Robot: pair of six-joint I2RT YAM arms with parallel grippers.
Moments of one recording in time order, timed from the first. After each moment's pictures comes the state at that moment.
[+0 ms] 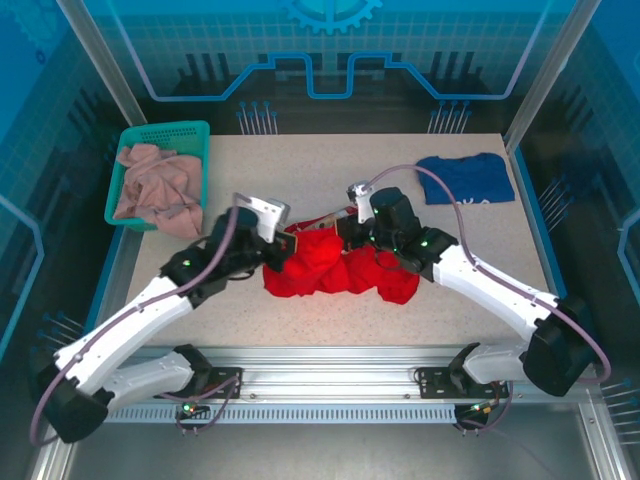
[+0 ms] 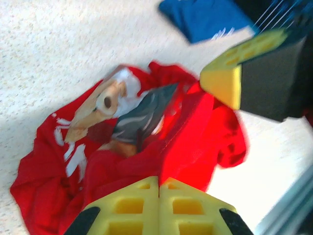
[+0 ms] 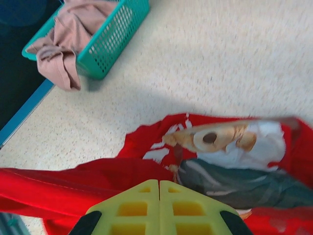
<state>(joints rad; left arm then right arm) -0.61 0.99 0.93 -0.48 0.12 -0.35 0.68 1.30 1.02 -0.24 -0.08 0.33</state>
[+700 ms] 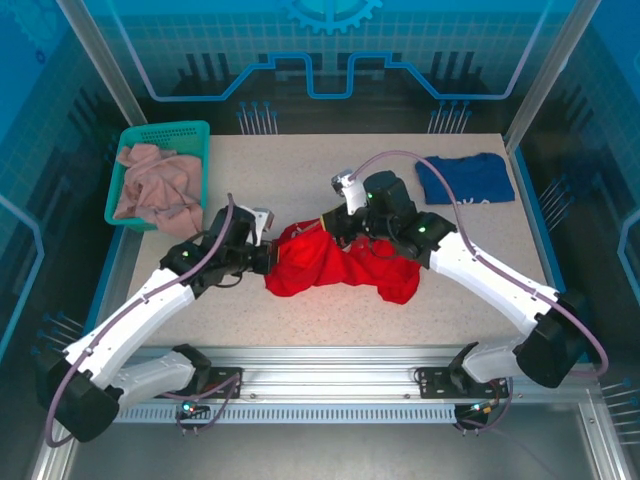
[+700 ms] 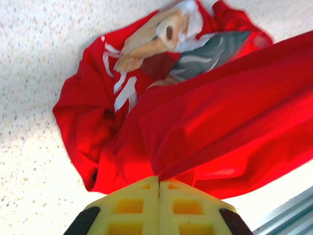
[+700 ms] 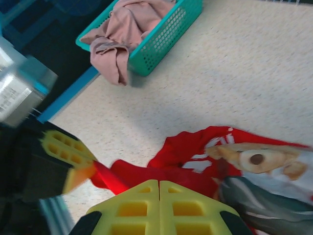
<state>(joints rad) -0.52 1.06 0.91 -0.70 0.08 -0.40 0.70 1.37 1.18 -0.33 -0.27 0.28</state>
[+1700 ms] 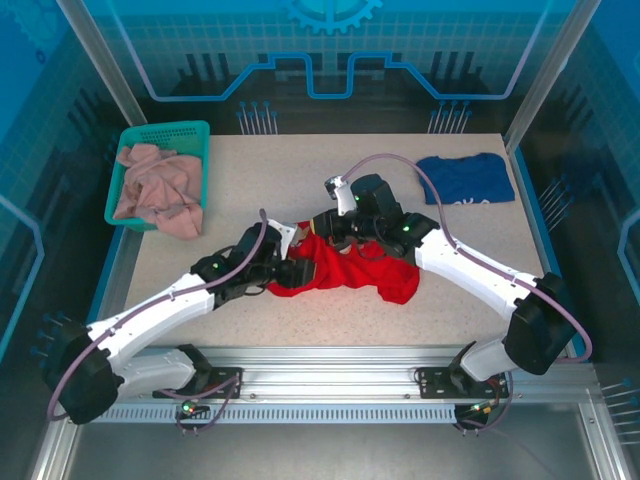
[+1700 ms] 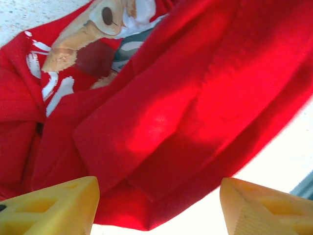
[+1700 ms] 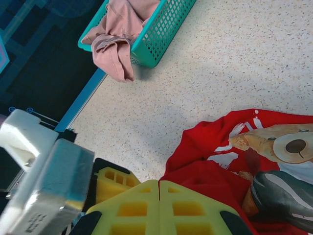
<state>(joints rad) -0.68 1.14 0.78 -0.40 0.05 -0.42 0.72 1.45 1.17 -0.27 -0.29 0.45</state>
